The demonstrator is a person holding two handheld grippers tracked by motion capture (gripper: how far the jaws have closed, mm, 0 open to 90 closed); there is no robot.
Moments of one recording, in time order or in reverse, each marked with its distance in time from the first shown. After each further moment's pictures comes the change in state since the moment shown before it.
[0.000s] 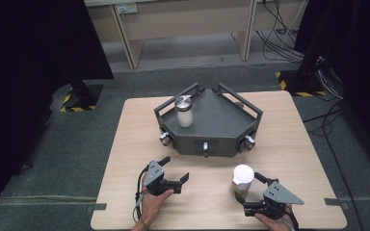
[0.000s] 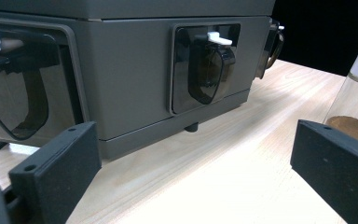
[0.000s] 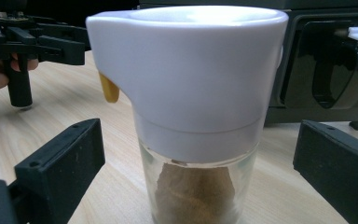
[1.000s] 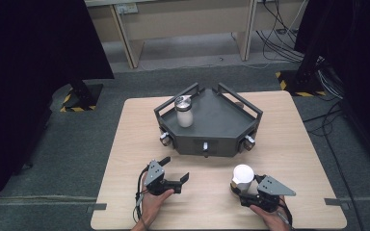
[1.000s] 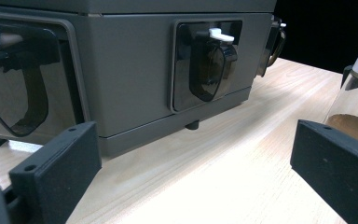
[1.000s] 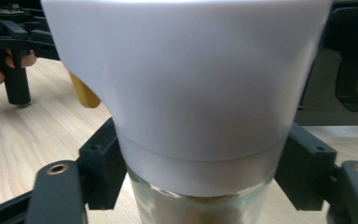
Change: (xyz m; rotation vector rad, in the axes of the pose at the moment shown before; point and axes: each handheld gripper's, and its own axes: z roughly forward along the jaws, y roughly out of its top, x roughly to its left) left arm 0.000 0.000 0.001 0.007 0.002 0.000; right arm -0.012 0.005 0.020 0.028 0.043 -0.004
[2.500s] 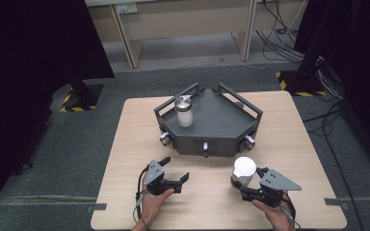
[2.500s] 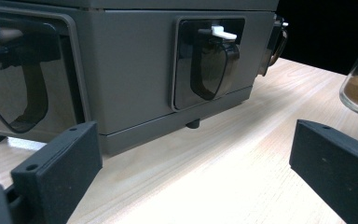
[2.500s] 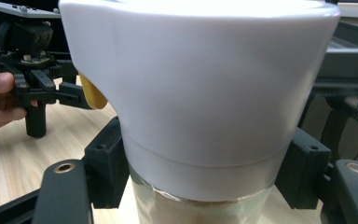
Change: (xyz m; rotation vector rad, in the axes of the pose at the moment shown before) left arm 0.001 -0.001 0.001 0.002 0.000 -0.011; right arm 0.000 0.038 -0.010 -0.043 0.013 -0.043
